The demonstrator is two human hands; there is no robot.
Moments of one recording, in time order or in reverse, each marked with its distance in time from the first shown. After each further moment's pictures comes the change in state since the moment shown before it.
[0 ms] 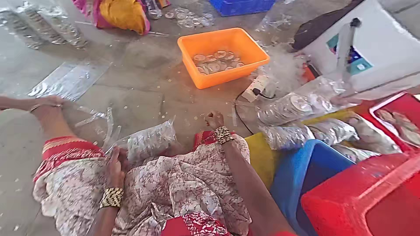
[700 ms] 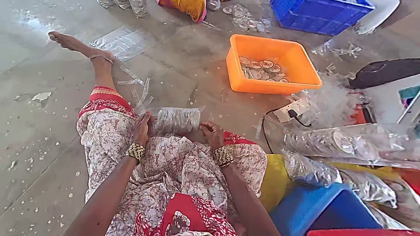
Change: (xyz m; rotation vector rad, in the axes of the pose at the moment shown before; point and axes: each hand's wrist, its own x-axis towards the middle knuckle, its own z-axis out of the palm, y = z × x) left_hand 0.006 0.000 0.000 -0.001 0.065 -0.033; right_hand -0.099 -0.019 0.089 0.244 -0.176 -0.521
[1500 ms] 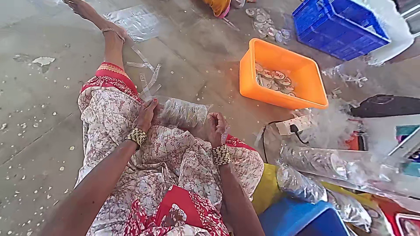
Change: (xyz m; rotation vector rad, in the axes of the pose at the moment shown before) left_hand -0.007 0.004 -0.006 0.004 -0.120 0.054; right_hand 0.007 -0.030 0.014 -0.271 0.199 -0.306
